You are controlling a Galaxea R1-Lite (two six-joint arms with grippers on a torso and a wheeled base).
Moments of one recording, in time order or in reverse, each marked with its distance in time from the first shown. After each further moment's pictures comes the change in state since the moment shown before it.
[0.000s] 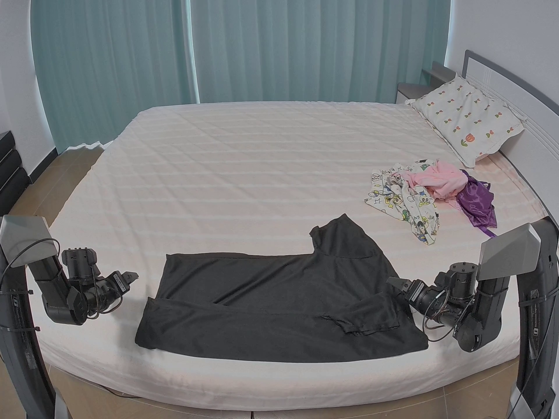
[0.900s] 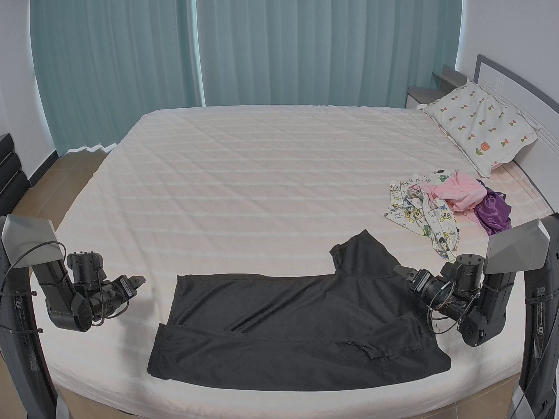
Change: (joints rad) left arm -0.056 -0.003 0.058 -0.059 0.010 0.001; right arm -0.019 -0.050 -0.010 0.000 -0.035 -0.014
